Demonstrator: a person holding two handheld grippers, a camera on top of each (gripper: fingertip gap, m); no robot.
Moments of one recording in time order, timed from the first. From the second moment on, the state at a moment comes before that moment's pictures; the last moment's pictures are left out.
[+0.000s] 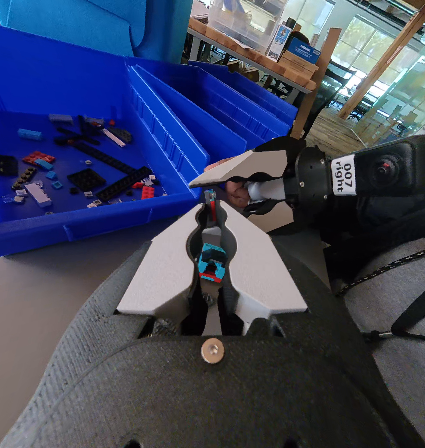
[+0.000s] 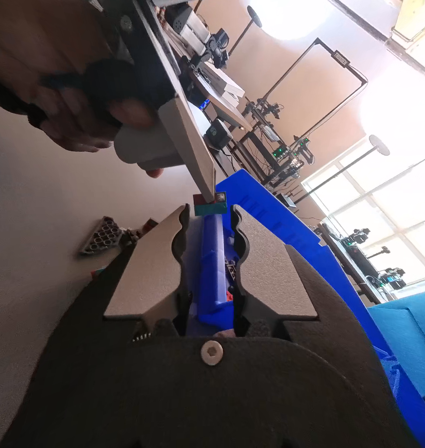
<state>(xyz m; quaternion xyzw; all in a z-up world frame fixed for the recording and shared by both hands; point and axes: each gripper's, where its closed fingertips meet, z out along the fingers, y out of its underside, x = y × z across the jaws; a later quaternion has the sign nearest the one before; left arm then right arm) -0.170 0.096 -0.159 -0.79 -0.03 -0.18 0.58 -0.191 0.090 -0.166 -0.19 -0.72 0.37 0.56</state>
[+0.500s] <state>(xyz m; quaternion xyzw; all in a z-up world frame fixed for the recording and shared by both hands) -0.167 0.099 -0.171 -0.80 -0.07 -0.19 0.56 -0.198 0.094 -0.184 -0.19 -0.74 0.32 0.56</state>
